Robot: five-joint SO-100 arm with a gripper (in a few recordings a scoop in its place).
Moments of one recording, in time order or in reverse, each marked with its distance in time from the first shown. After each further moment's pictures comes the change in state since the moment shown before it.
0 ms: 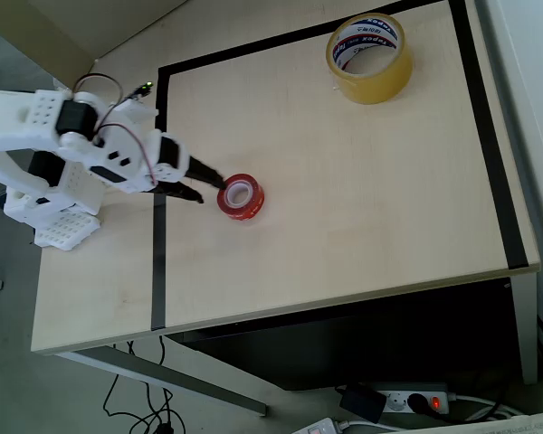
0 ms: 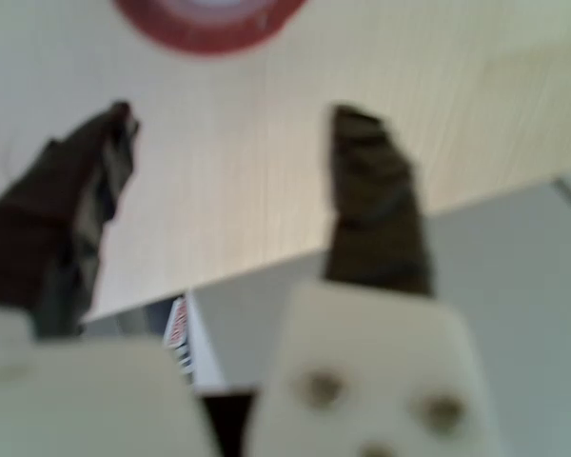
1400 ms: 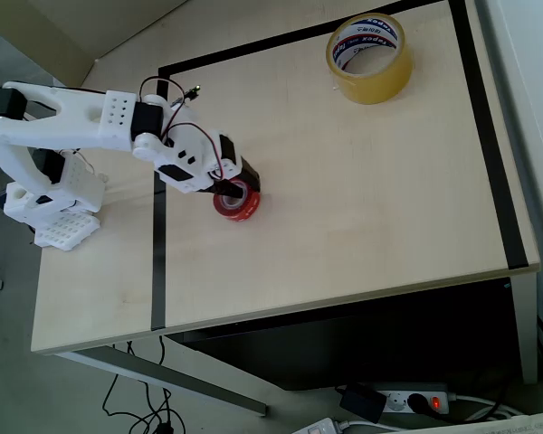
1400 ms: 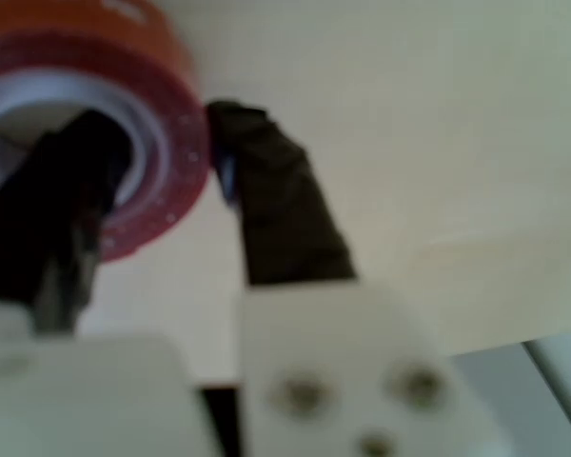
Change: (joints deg) arm -4.8 -27.0 -16.0 -6.9 -2.4
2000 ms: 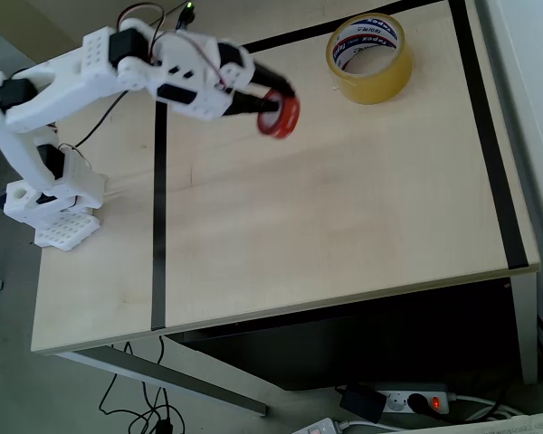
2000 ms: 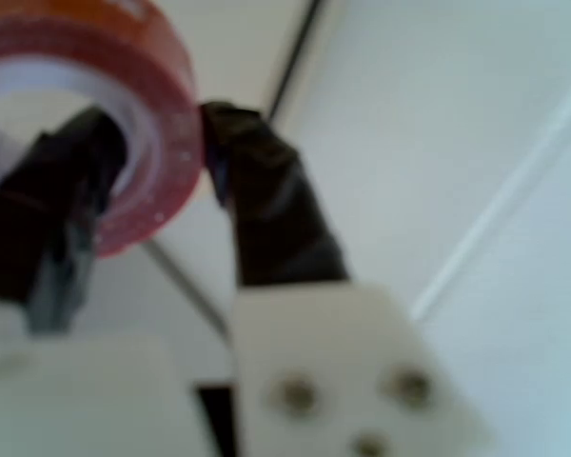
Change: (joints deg) arm -9.2 -6.6 -39.7 6.6 2.1
